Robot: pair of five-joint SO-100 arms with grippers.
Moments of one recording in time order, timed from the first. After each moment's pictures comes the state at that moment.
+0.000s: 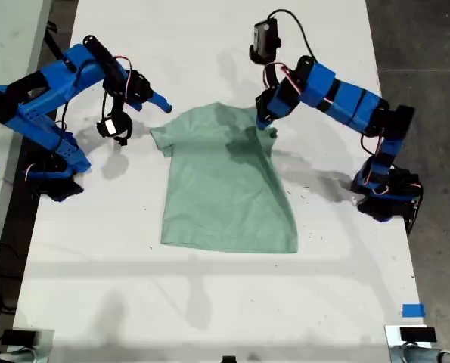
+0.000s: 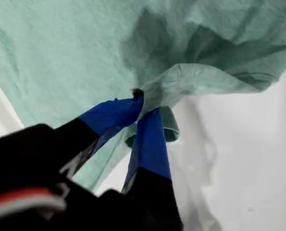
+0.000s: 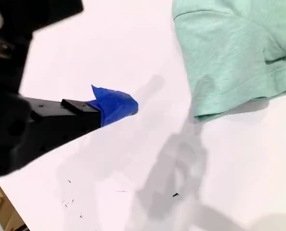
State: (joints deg) arm 0 -55.9 102.1 108.7 79.2 45.1; arm 1 29.3 73.9 60.8 82.4 -54.2
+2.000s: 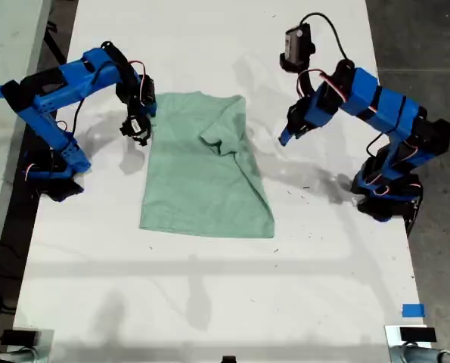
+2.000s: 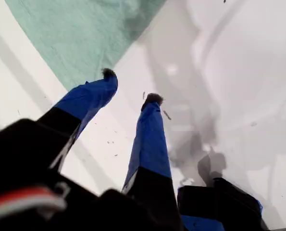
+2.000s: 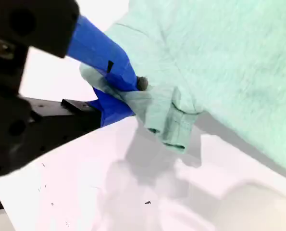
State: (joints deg) arm 0 -55.0 90.5 105.6 73.8 35.8; arm 1 26.4 104.1 83.9 93.0 -52.0
